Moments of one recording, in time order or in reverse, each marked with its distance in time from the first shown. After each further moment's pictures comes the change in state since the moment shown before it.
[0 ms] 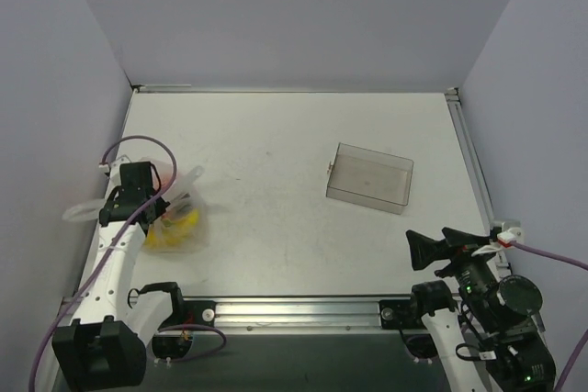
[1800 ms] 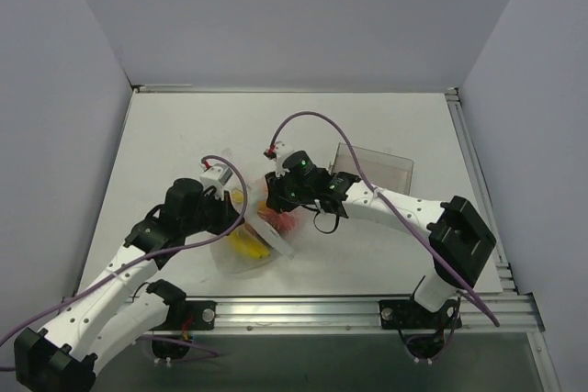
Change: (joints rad) left arm -0.597 -0.148 -0.117 0.278 0.591 0.273; right arm 0.716 1.592 0.276 0.714 -0.034 -0.034
